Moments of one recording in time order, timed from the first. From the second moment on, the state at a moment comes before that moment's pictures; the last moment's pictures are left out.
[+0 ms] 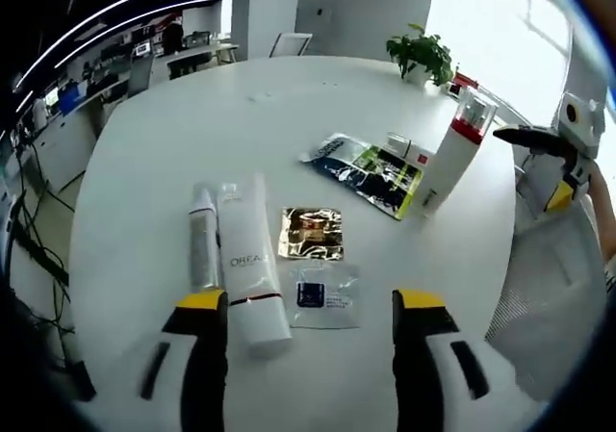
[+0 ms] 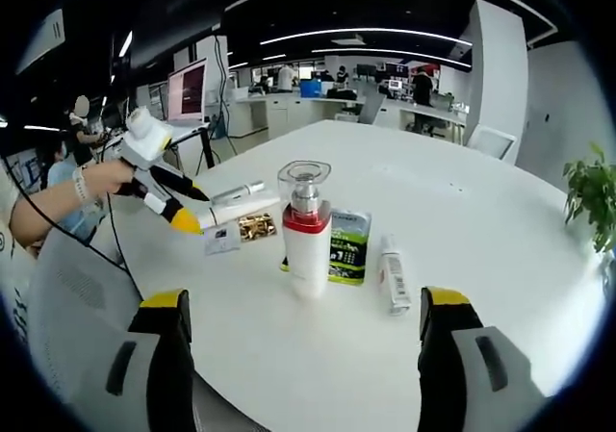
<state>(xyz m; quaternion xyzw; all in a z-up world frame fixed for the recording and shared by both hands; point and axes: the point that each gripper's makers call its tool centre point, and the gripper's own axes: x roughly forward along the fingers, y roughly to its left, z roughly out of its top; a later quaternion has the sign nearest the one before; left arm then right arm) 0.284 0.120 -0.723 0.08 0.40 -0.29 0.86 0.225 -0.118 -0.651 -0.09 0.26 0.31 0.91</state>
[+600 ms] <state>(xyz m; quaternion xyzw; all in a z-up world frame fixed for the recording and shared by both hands) 0.311 0.118 -0.737 0.10 0.42 -0.29 0.85 0.224 -0.121 -0.661 -0.09 0.28 0.30 0.91</state>
